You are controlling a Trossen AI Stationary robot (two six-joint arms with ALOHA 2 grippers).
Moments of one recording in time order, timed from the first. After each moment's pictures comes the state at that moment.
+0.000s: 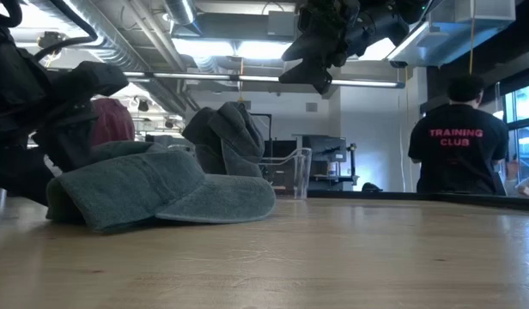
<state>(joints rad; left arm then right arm) -0.67 1.65 0.71 -0.39 -0.62 -2.16 -0.21 1.49 1.05 -0.10 -0.37 0.13</state>
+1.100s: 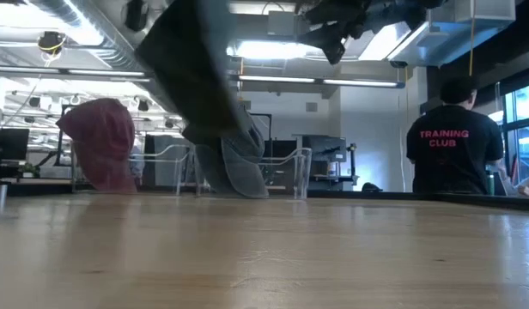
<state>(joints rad) -0.25 0.99 0.84 -0.09 -0.57 -1.00 -0.32 1.31 1.05 -0.14 -0.52 0.02</state>
